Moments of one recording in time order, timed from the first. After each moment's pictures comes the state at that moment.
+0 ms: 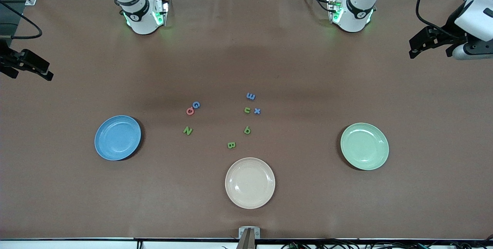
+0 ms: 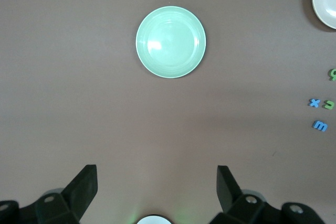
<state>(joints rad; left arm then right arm) 0.13 -0.06 -0.25 -1.57 0.00 1.47 -0.13 0.03 -0.01 -0.06 -1.53 0.00 1.57 0.06</state>
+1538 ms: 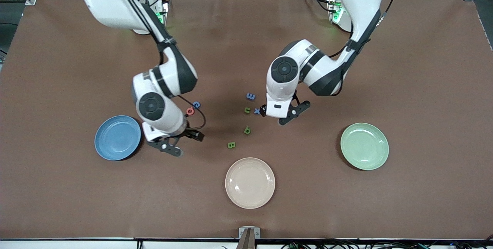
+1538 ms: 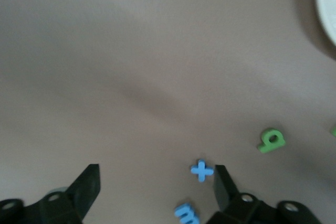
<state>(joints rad) -0.39 0.61 -0.37 -1.62 0.22 2.11 -1.49 0.51 0.64 -0.04 -1.54 0.05 2.20 0.79</state>
